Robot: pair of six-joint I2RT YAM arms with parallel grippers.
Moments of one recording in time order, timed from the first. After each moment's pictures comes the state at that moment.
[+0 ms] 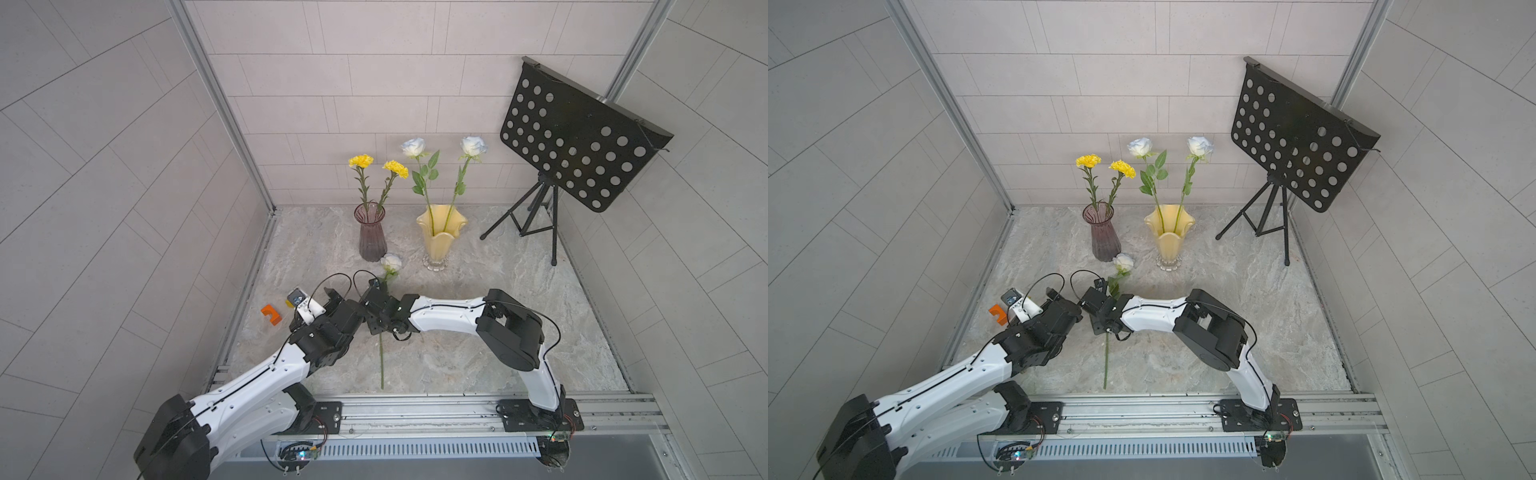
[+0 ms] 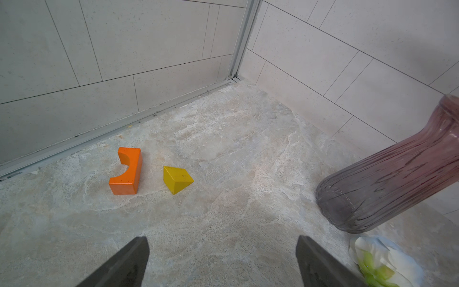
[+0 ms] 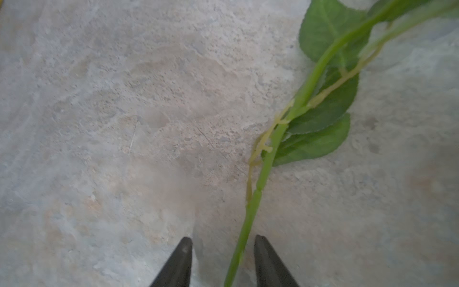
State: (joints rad) left arm -0.72 0.93 0.49 -0.51 -1.09 -1.22; right arm 1.03 2.09 1.43 -0.39 0.20 0.67
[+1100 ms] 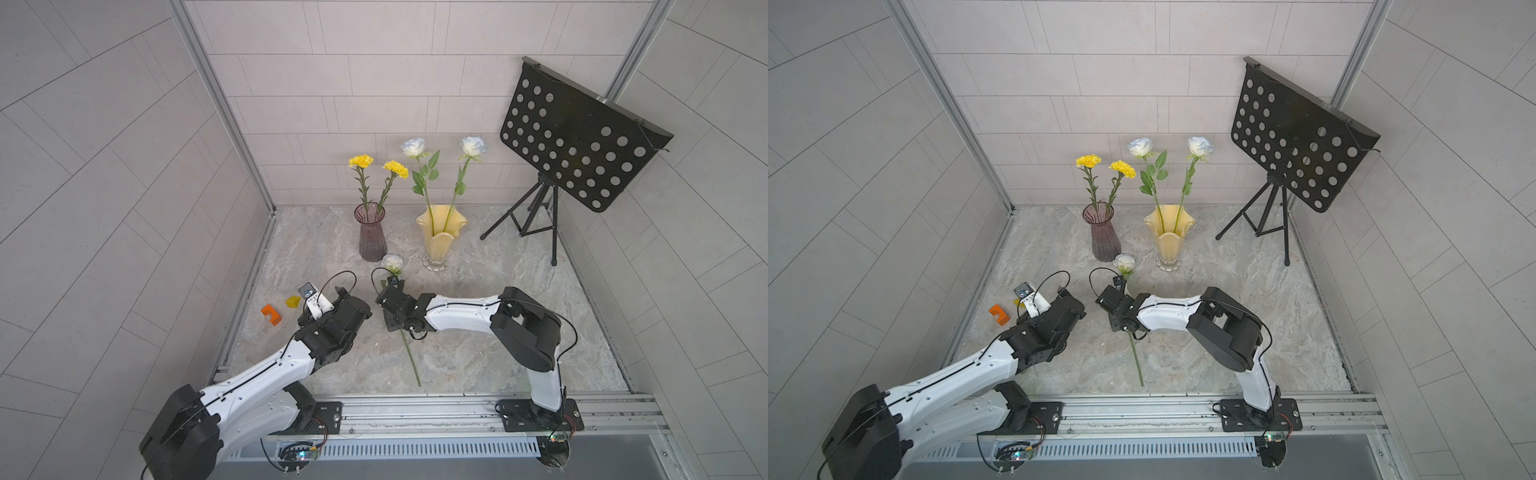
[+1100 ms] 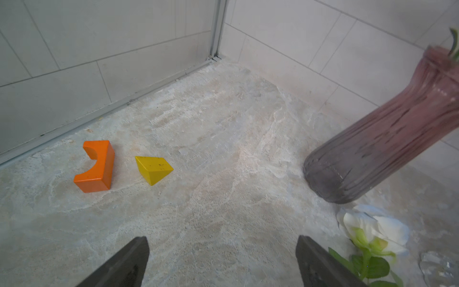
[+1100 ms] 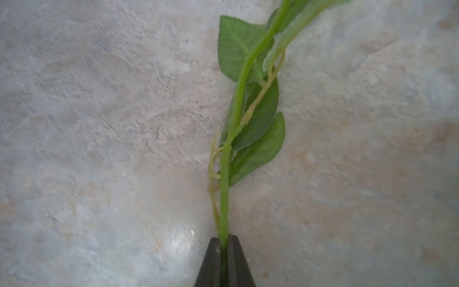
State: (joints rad) left arm -0.72 1.00 0.48 -0.35 -0.95 -1.04; right arm 0.98 1.95 1.22 -0.34 0.25 0.64
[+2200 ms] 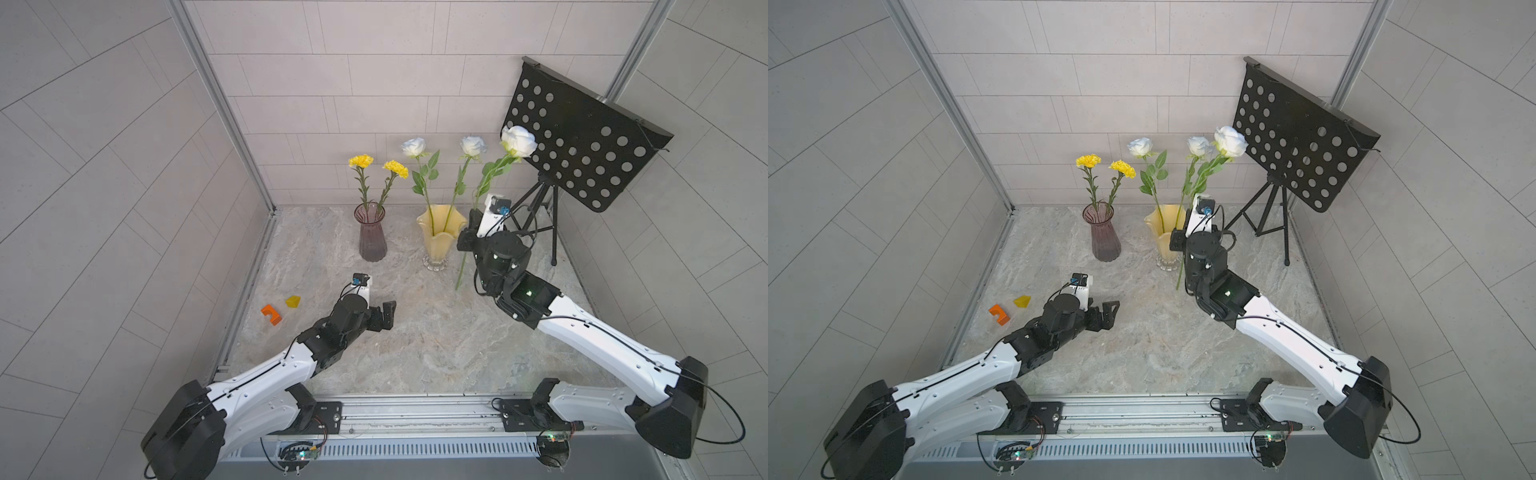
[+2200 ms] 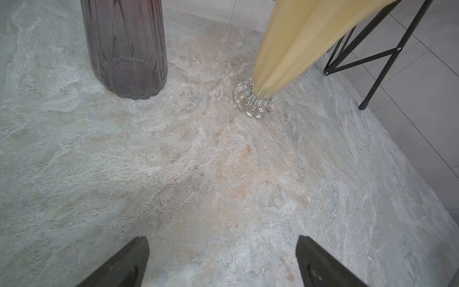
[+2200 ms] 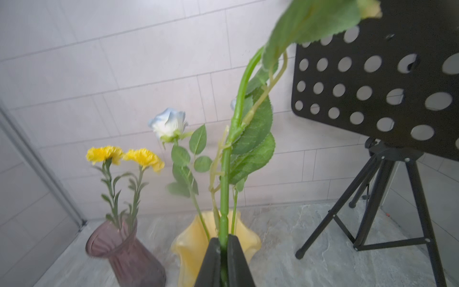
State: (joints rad) left arm -0.72 1.00 0.42 0.05 -0.15 -0.50; right arm 0.69 1.23 1.15 0.12 0.73 0.18
